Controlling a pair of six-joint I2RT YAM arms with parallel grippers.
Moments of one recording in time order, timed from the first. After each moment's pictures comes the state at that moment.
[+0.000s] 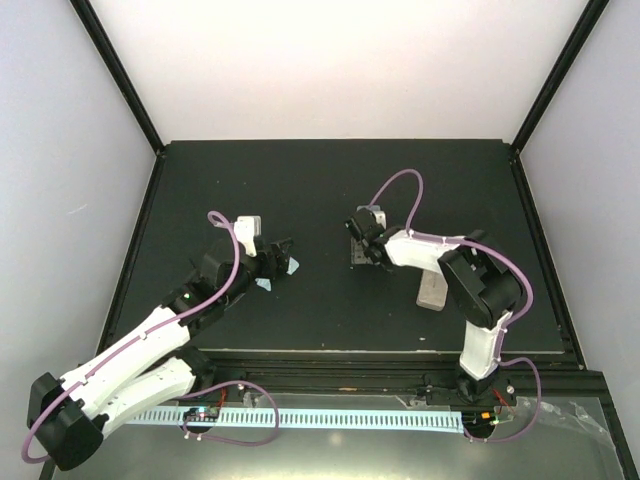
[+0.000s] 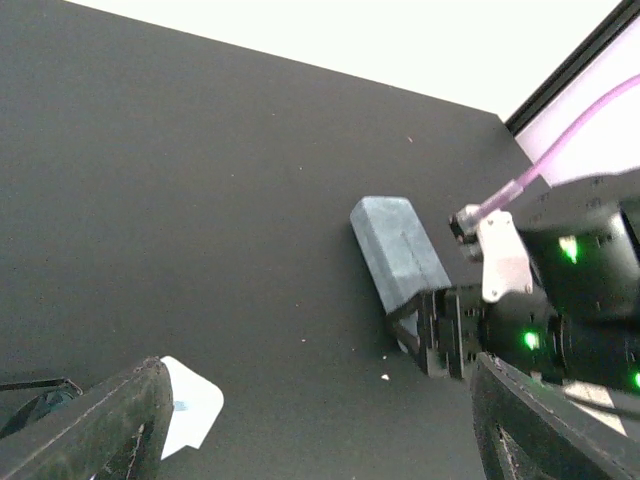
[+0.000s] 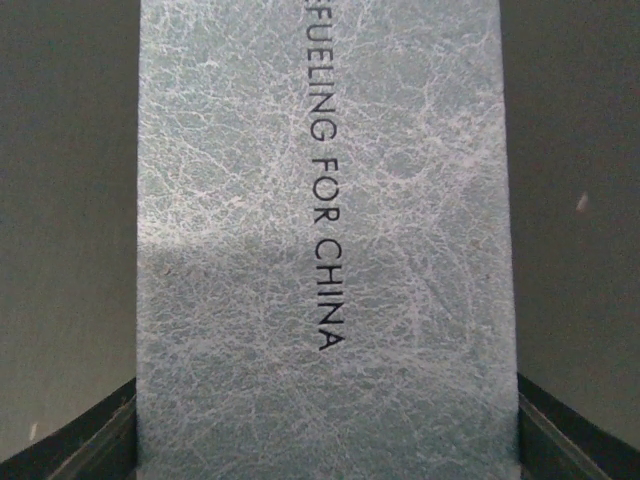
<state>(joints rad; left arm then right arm) -0.65 0.83 0.59 -0.15 -0.16 -0.56 0.68 1.85 1.05 -0.35 0.32 0.57</state>
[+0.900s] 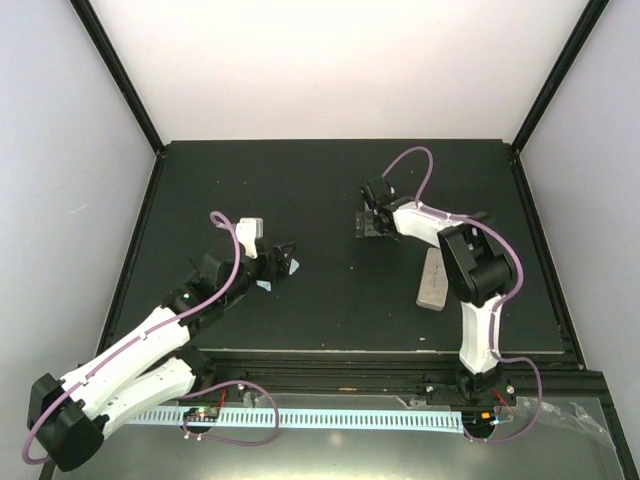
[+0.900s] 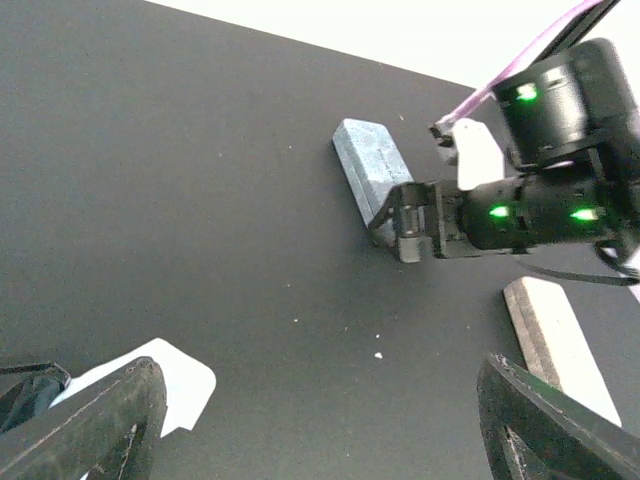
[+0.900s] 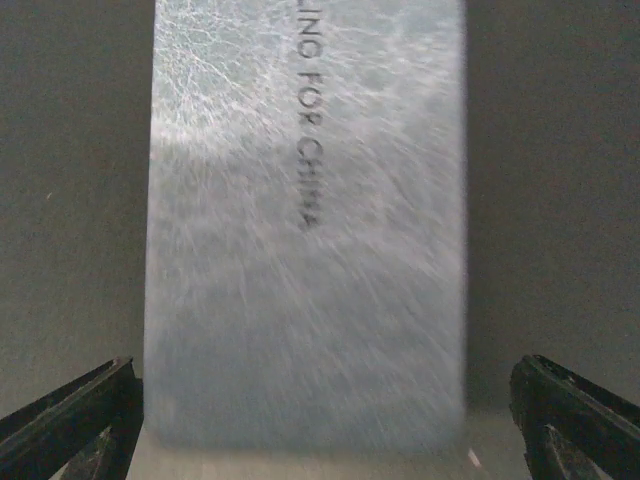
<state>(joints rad) -0.64 0.83 0.58 -0.16 -0.11 -0.56 0.48 2.05 1.37 -0.43 0.23 0.41</state>
